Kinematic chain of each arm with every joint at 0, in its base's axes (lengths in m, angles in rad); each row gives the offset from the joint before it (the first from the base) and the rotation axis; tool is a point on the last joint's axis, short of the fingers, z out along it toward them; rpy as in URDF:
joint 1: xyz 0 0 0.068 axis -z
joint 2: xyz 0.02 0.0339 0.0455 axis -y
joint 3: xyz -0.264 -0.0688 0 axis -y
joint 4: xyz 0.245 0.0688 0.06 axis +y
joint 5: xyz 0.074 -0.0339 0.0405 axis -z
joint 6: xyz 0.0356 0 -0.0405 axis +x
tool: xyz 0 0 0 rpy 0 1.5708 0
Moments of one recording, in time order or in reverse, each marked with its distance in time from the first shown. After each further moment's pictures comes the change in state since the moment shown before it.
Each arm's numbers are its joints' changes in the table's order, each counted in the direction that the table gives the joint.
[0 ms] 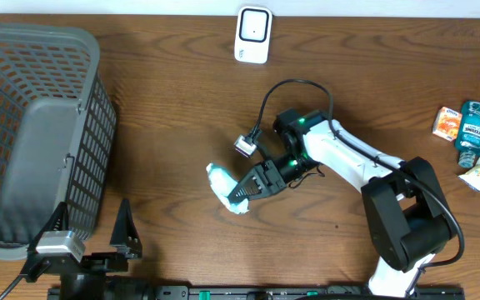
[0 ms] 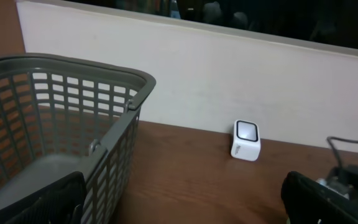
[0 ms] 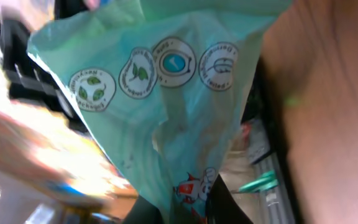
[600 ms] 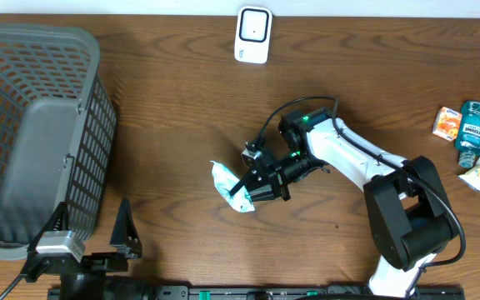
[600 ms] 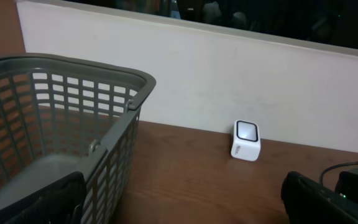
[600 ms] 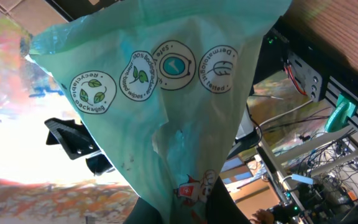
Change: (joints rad) left arm 0.000 0.000 0.000 0.000 0.000 0.000; right arm 0.020 0.000 0.000 0.066 -0.010 0.583
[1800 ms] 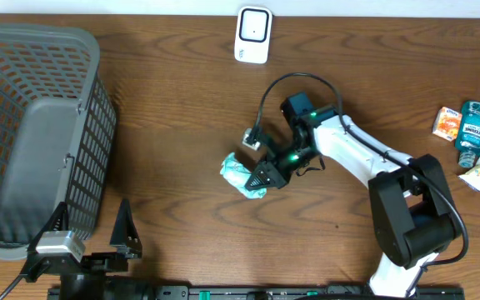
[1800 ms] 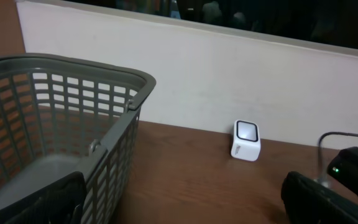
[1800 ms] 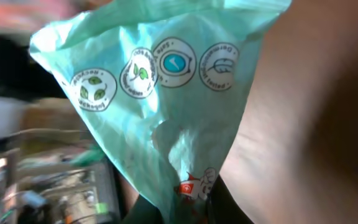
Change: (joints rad) left arm 0.000 0.000 0.000 0.000 0.000 0.000; right arm 0.038 0.000 0.002 -0.381 0.710 -0.545
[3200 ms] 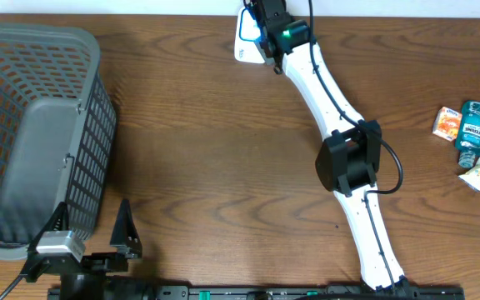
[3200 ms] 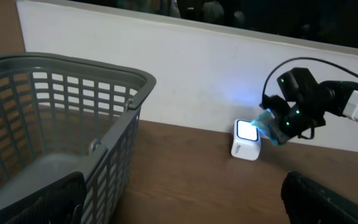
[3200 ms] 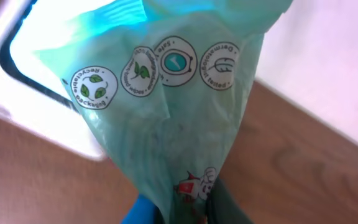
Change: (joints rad) left arm 0.000 0.000 0.000 0.003 0.000 0.000; right arm 0.030 -0.709 1.356 -0.009 1.214 0.174
